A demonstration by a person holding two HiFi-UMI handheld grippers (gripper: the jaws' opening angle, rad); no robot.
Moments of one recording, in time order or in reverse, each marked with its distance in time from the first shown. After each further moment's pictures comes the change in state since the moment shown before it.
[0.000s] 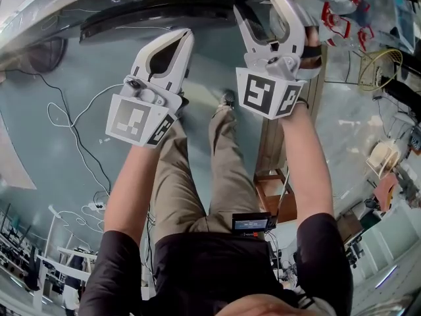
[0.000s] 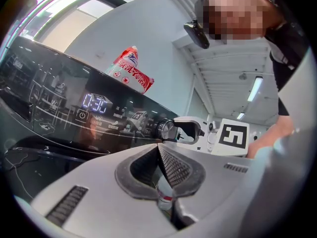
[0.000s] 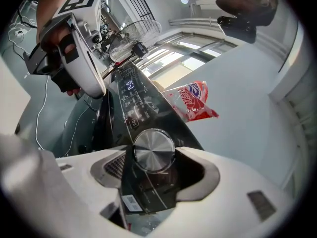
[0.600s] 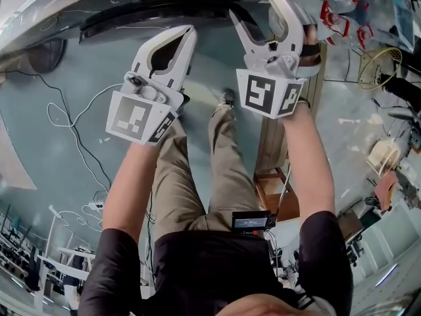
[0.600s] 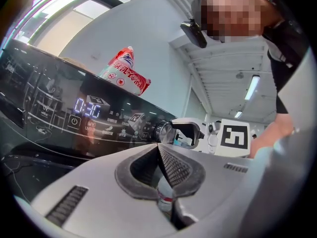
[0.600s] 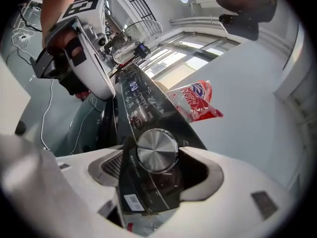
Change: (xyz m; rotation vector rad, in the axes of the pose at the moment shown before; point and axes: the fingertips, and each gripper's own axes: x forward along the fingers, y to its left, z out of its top) left arm 0.008 -0.004 0.009 0.028 -0.010 -0.022; right arm 0.000 0.003 0.001 -0.003 -0.012 0.057
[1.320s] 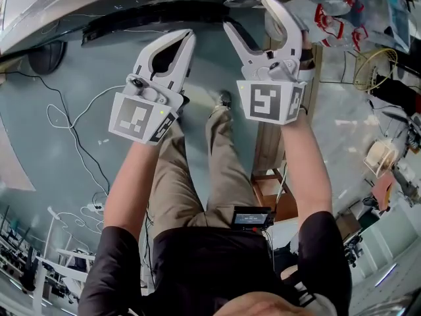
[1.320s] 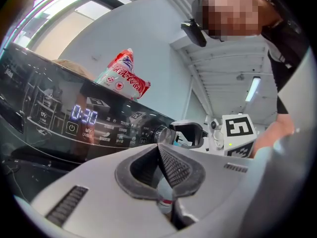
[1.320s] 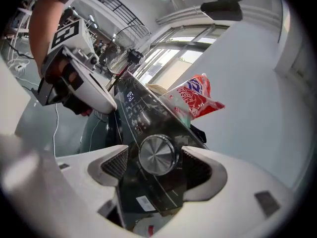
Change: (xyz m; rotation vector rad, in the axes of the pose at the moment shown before) left arm 0.005 -0.005 0.010 -0.012 -0.013 0.003; right arm -0.011 -0.006 0.005 0.172 -0.006 0.128
